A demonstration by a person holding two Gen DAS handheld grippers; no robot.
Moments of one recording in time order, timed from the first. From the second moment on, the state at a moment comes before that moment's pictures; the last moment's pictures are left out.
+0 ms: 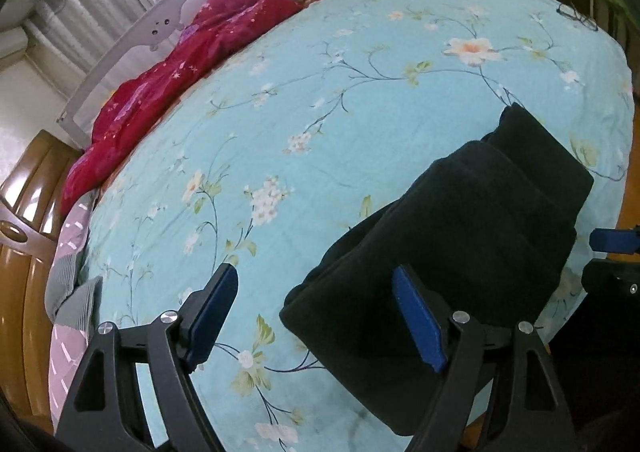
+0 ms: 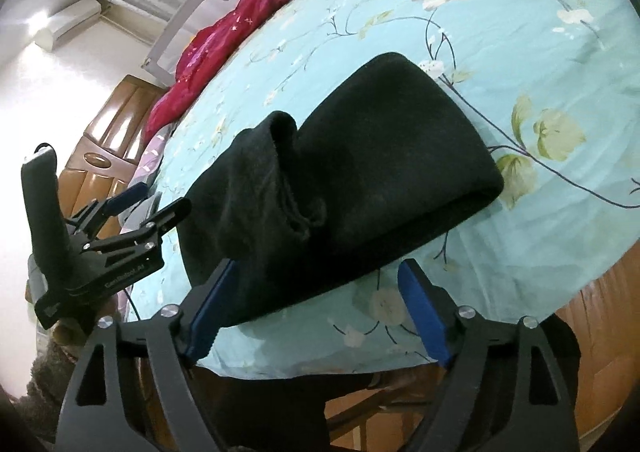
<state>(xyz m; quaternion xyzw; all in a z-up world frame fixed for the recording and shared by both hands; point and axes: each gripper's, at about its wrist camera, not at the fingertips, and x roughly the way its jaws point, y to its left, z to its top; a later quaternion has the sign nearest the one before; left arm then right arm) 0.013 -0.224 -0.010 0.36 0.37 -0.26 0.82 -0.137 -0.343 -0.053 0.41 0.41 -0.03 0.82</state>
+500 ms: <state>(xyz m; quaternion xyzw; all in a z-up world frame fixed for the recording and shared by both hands) 0.039 -0.227 -0.012 0.36 0.40 -0.26 0.80 -0.146 -0.342 -0.046 0.37 0.40 -0.05 0.84</state>
